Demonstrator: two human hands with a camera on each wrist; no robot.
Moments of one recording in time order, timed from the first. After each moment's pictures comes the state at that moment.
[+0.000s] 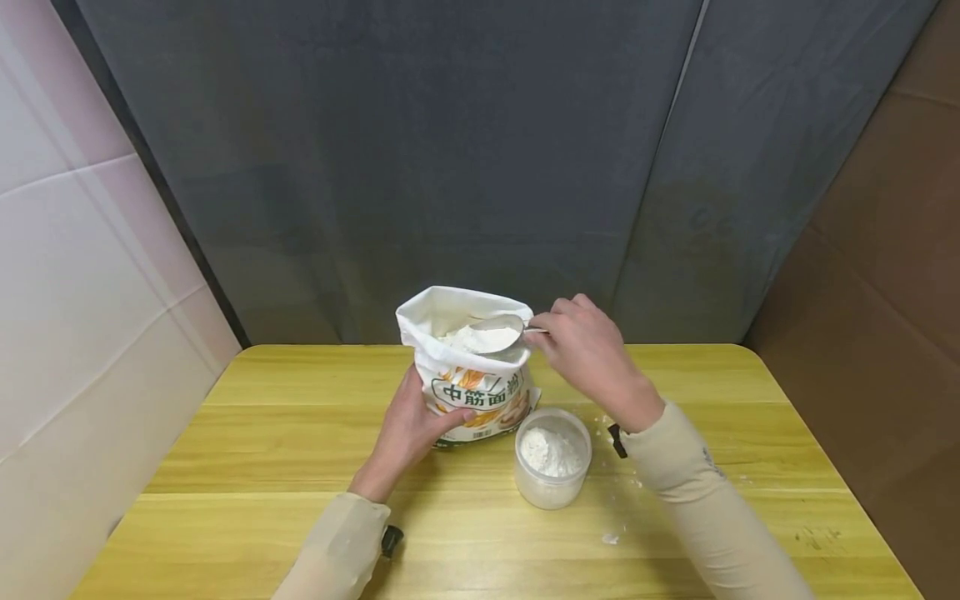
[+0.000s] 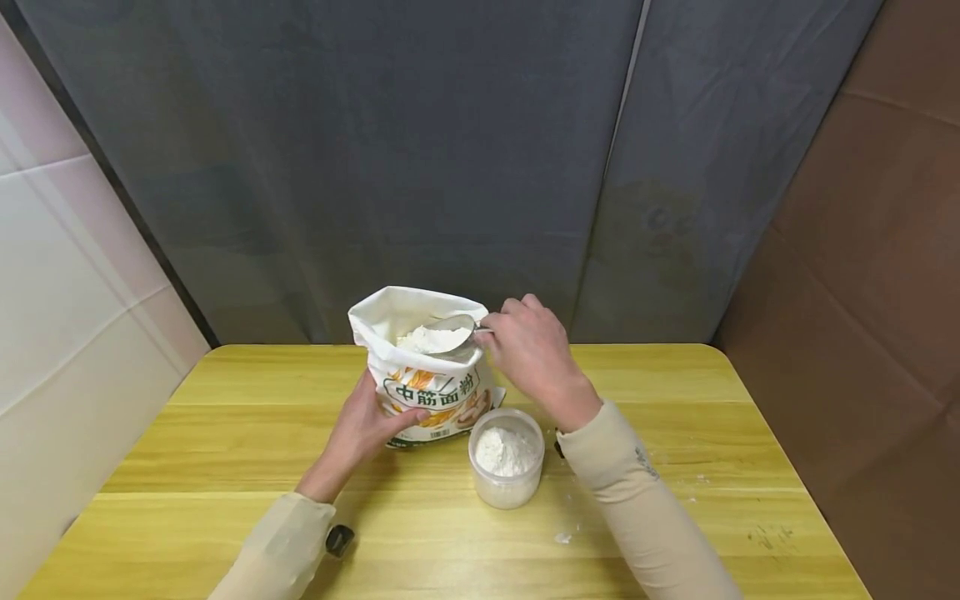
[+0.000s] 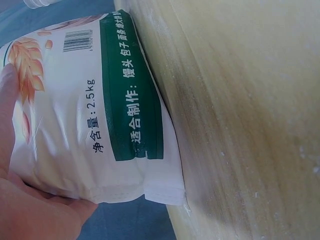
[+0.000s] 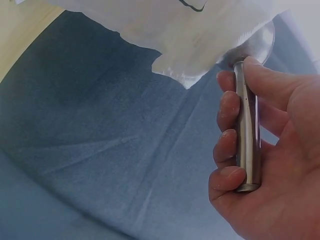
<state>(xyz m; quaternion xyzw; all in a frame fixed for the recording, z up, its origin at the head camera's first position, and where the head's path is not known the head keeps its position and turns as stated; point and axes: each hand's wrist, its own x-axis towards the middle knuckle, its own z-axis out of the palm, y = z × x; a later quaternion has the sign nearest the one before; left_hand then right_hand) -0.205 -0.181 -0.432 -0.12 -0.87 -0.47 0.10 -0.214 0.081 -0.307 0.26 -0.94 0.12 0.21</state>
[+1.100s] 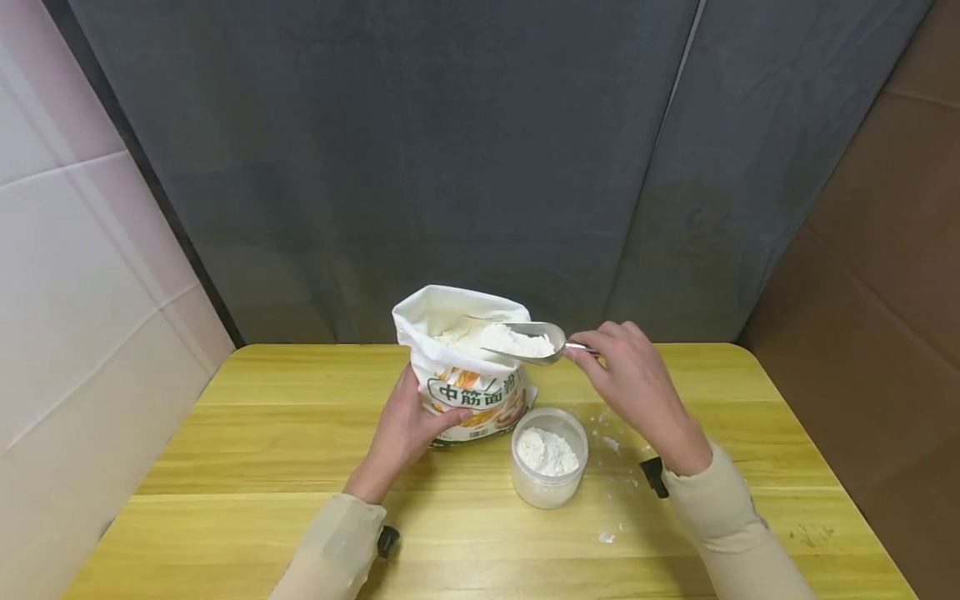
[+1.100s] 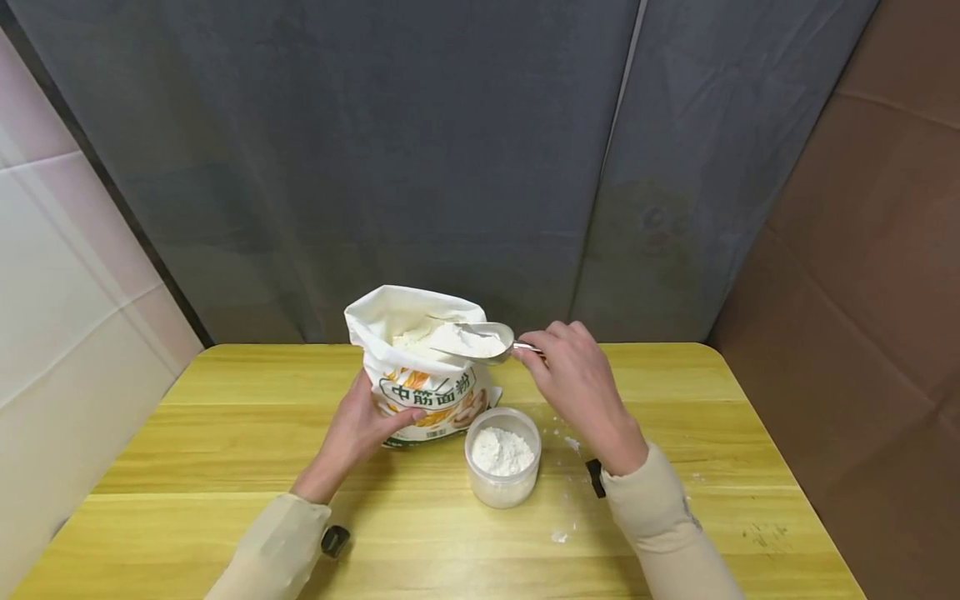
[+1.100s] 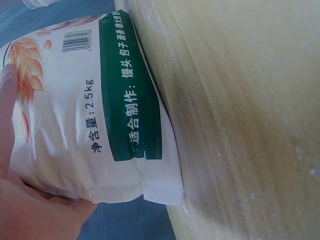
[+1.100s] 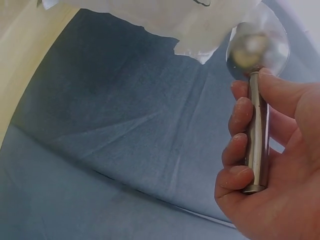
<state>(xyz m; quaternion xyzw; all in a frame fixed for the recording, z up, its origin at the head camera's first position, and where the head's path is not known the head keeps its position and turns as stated) -0.206 -0.182 -0.433 -0.13 -0.87 -0.47 0.10 -0.184 0.127 -0.329 0.20 -0.93 0.23 0.22</state>
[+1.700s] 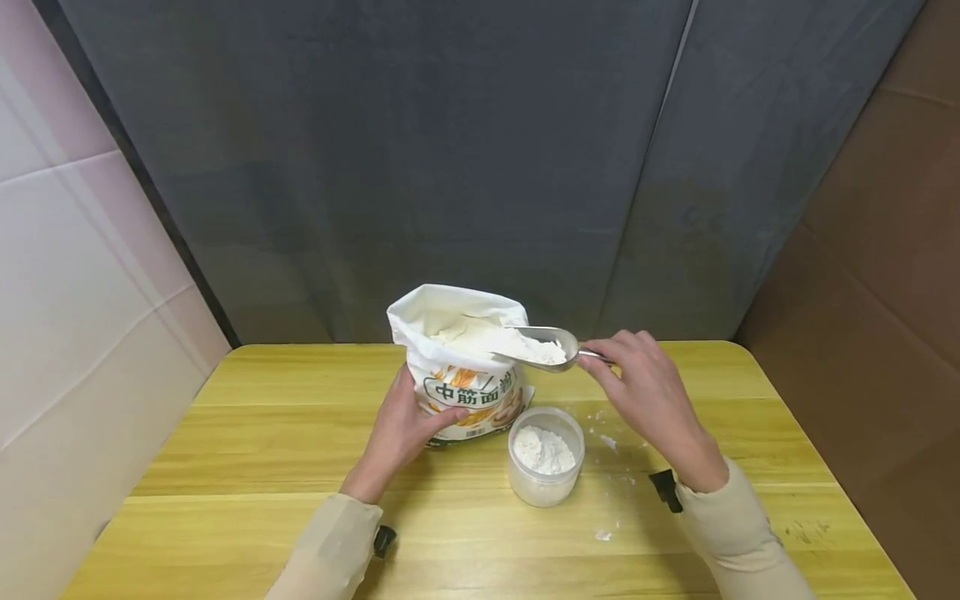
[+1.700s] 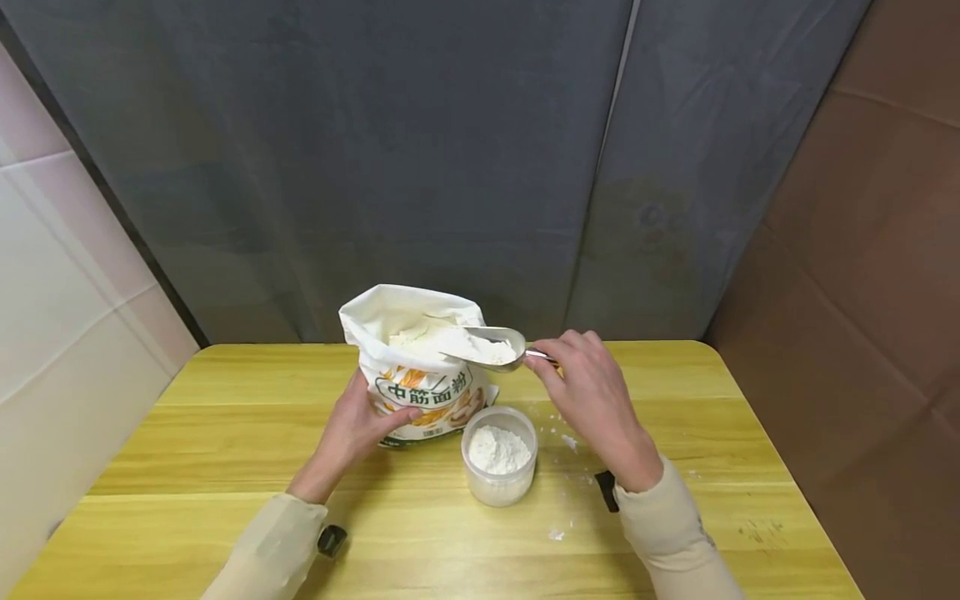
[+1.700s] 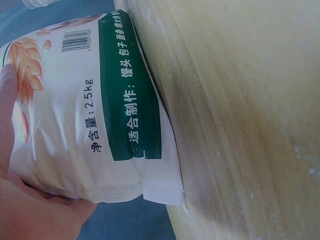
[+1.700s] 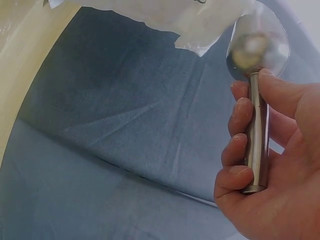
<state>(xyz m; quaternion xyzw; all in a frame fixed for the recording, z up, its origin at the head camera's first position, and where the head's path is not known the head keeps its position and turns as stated) -0.207 -0.184 -0.432 -0.13 -0.86 -0.47 0.10 -0.168 0.140 -0.334 0.18 -0.92 0.26 0.23</state>
